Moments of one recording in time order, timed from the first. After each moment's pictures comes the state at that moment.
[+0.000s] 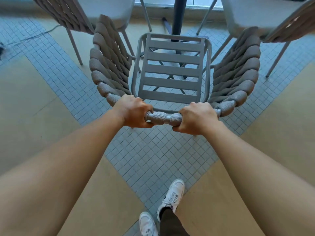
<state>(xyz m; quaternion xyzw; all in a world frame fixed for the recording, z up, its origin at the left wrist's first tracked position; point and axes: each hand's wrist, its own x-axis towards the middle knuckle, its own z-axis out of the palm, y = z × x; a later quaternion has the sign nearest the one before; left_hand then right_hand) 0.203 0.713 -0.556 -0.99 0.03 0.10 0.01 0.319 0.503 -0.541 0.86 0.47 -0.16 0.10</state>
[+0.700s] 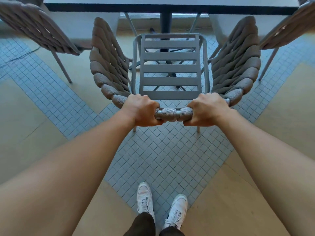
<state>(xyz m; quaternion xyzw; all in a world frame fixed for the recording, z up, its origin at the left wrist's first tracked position) 0.323 0.726 -0.558 -1.00 0.01 0.08 0.01 0.444 0.519 -0.535 0.87 0.46 -0.16 0.10</state>
